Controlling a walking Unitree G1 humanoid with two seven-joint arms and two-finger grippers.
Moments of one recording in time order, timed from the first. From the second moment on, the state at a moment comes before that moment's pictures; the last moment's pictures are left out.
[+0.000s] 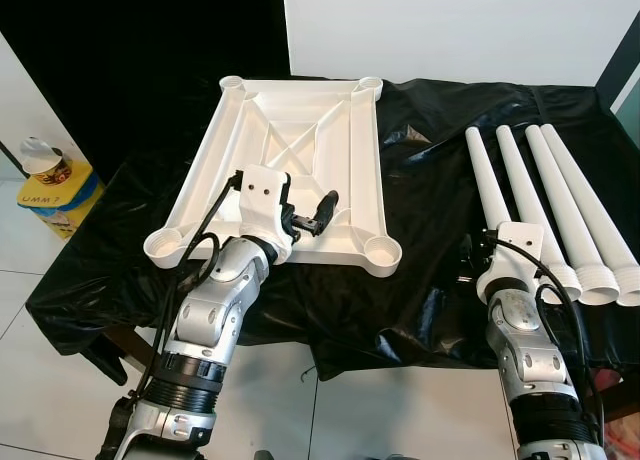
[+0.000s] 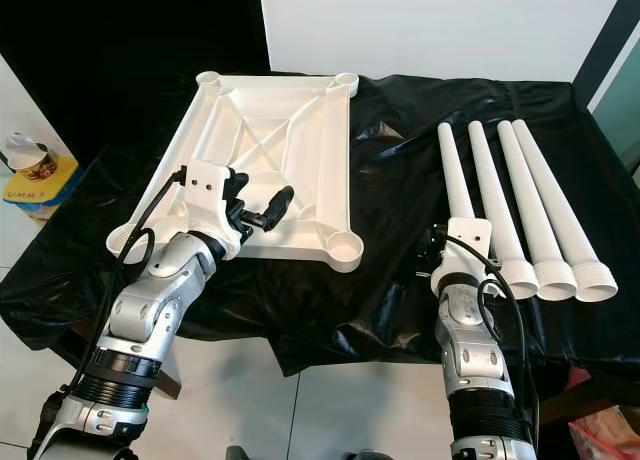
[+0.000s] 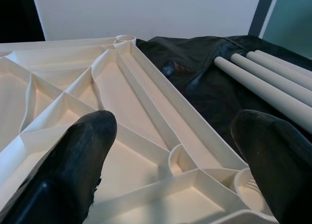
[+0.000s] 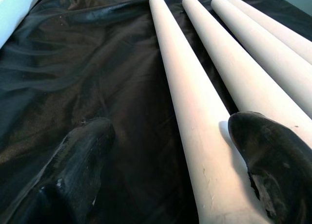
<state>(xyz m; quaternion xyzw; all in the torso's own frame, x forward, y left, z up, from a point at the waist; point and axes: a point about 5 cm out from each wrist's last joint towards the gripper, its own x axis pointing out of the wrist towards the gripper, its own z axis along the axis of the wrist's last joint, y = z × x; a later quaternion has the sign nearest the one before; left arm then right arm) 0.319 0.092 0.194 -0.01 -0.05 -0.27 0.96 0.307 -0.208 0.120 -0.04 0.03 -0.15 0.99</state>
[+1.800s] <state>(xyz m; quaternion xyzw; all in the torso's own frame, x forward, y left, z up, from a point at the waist) 0.311 0.085 0.194 -0.01 -0.03 -0.31 0.95 0.259 -0.194 0.107 0.00 0.06 -0.07 1.00</state>
